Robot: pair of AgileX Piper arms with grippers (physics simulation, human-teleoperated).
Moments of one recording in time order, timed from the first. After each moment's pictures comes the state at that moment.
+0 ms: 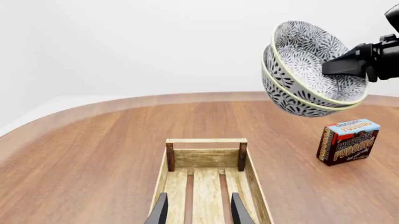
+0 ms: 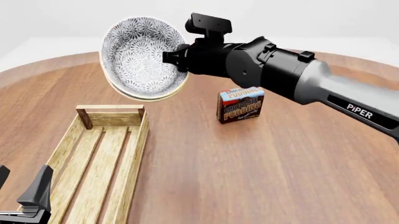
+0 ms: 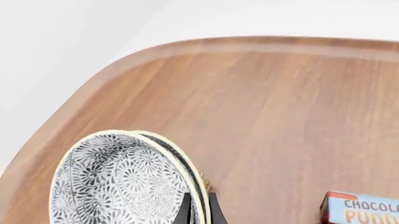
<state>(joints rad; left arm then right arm) 0.00 0.00 0.00 0.00 0.00 0.69 1.77 -1.58 0.26 0.38</state>
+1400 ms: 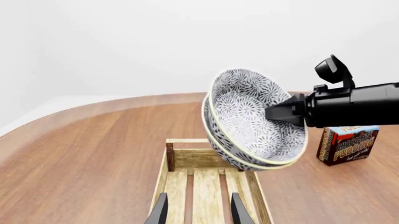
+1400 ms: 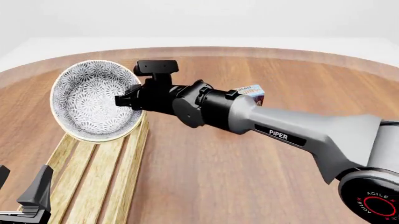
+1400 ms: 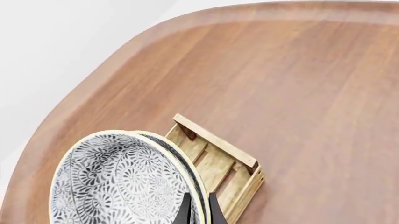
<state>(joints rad) 0.00 0.00 0.00 0.00 0.00 0.87 2.00 -1.63 0.11 0.43</state>
